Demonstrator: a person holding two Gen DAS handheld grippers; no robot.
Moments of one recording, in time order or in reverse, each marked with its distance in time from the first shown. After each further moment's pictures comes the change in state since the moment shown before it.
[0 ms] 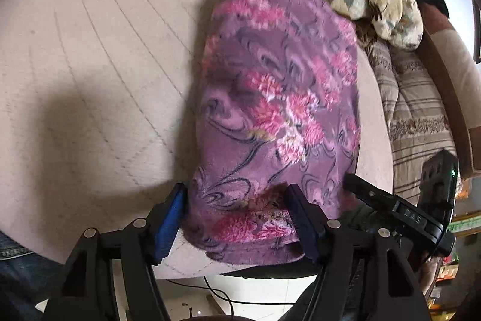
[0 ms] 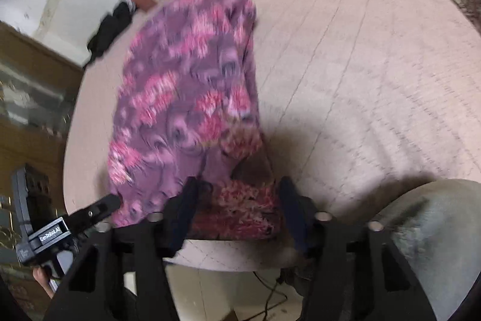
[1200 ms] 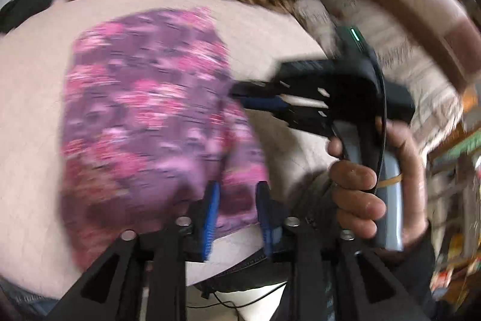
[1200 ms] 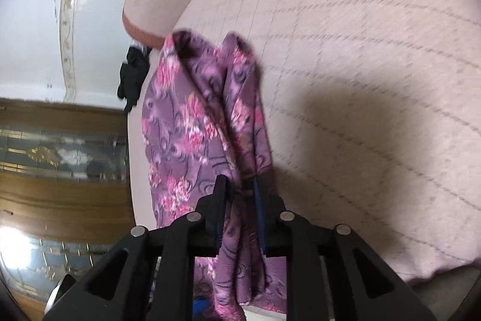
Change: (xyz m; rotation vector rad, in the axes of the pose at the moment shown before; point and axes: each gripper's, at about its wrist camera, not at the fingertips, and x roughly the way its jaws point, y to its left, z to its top) left arm -0.011 -0.145 -0.008 0.378 -0.071 0.032; right arm 0.025 -0.027 0.116 0.254 -0.026 0.395
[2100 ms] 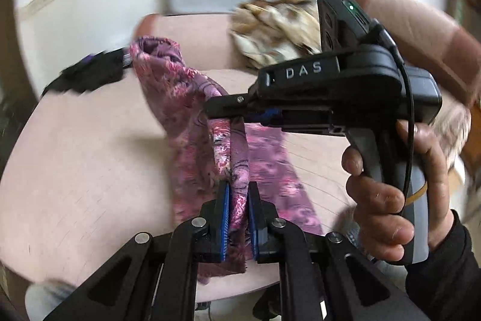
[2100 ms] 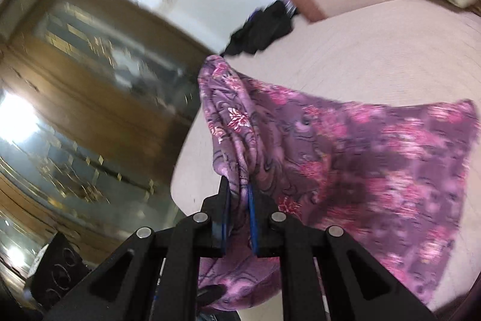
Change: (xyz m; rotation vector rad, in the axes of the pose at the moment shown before) left arm -0.113 0.005 -0.010 0.140 -0.288 0.235; right arm -0.012 0.193 -0.066 -0.488 0.076 0.219
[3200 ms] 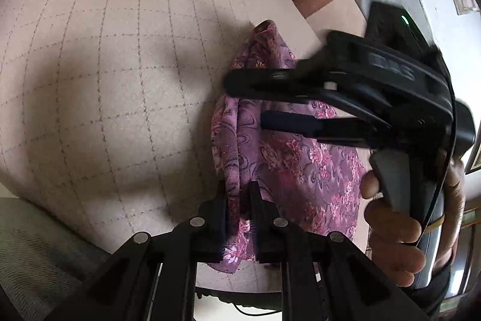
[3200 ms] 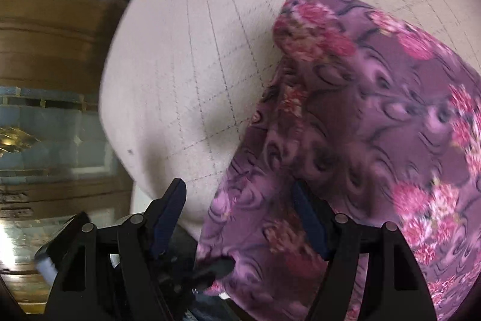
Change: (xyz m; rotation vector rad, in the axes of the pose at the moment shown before) left arm 0.073 0.301 -0.118 -0.916 0.189 -0.162; right arm 0.380 0.080 -0.028 -0.133 0.716 -0.393
